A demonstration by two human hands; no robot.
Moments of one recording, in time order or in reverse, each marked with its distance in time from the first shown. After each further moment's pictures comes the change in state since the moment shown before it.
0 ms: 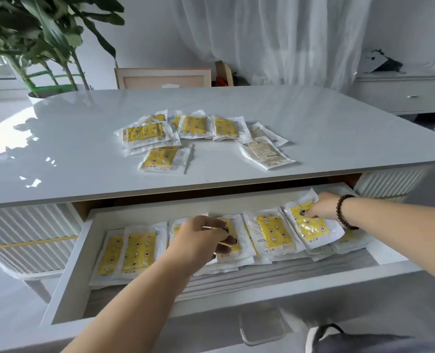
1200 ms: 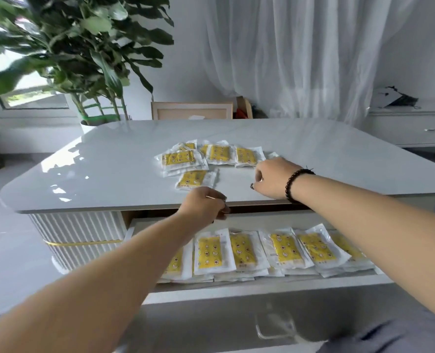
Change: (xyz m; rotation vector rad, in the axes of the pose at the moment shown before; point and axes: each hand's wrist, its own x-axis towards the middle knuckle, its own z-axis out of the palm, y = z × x) left_hand -0.005 0.059 -0.043 0.059 0.177 0.214; right_hand -0.123 -0.156 -0.049 -0.396 0.390 -0.637
